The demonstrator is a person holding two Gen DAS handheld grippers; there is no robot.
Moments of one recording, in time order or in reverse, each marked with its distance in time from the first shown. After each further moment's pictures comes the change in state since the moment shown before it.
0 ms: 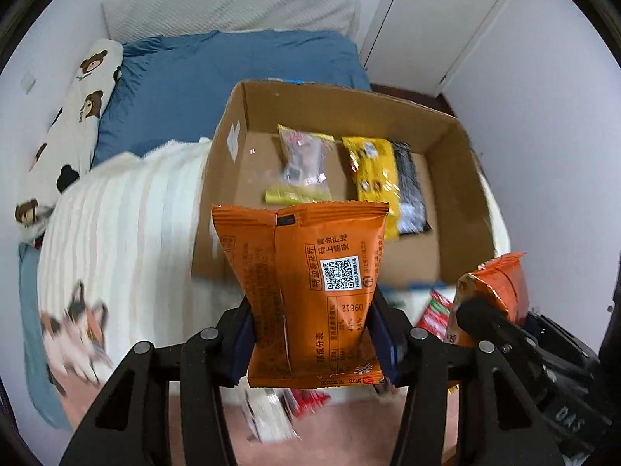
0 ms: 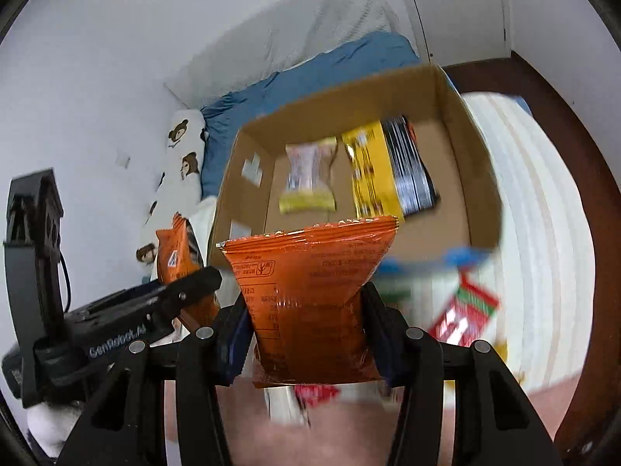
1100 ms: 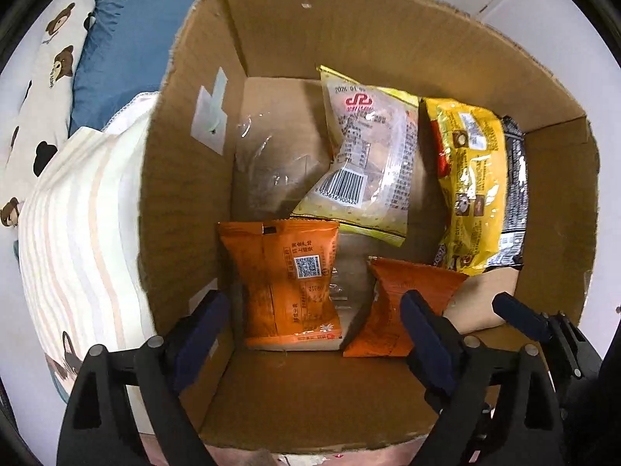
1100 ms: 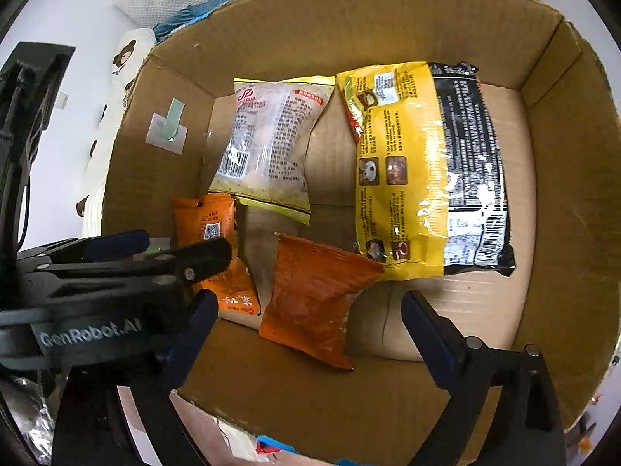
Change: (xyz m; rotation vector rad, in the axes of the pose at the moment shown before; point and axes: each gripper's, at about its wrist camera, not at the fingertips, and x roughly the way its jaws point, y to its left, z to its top) left arm 0.141 0.031 0.068 -0.011 0.319 0.054; right arm 0.171 -0.011 0.058 -0.060 0.333 -0.166
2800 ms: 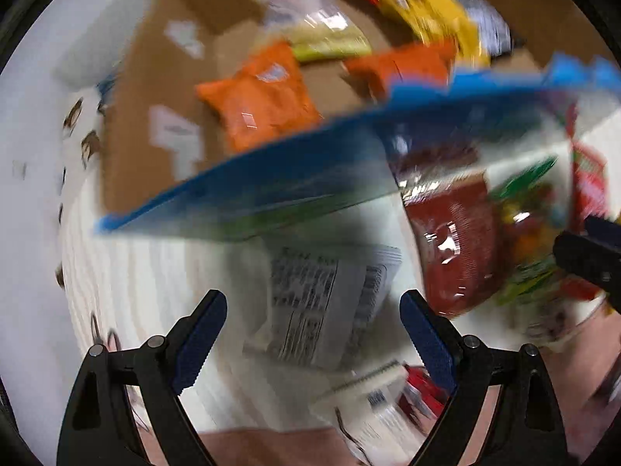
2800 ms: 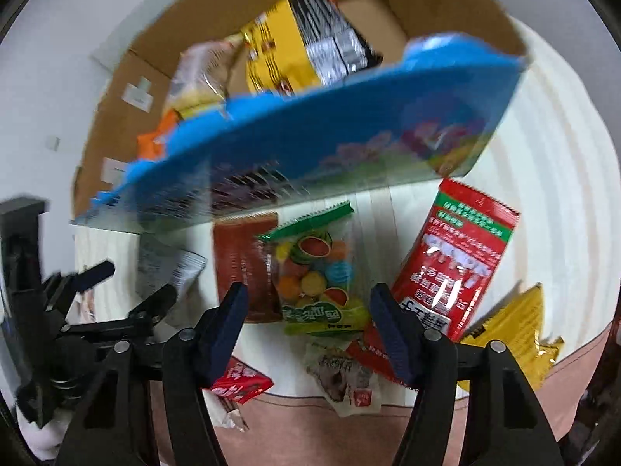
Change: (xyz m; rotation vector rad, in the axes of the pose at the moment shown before) left arm 0.061 -0.025 -0.147 0.366 -0.182 0.333; right arm -0.009 -0.058 -0.157 0.153 -0.123 -0.003
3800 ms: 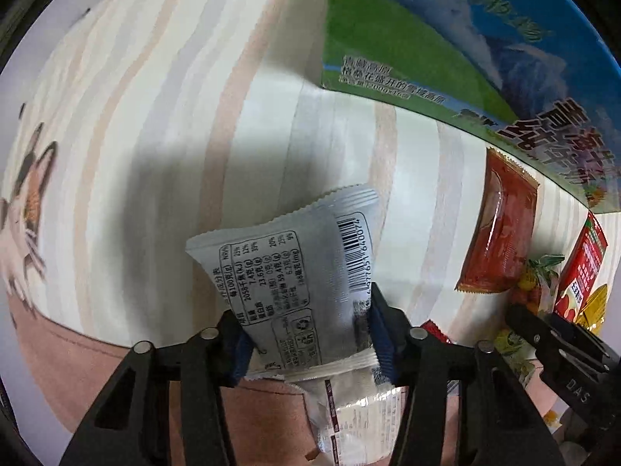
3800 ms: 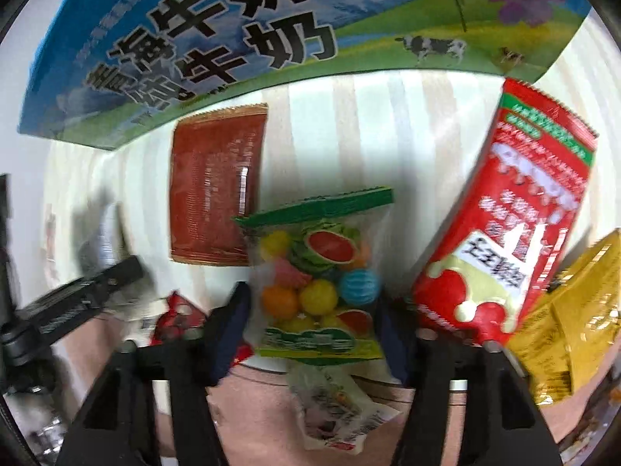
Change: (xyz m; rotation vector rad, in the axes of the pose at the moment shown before) left arm 0.037 0.047 -0.089 -0.506 0.091 -0.237; right arm 0.056 0.009 -0.057 -0.080 0.129 -0.054
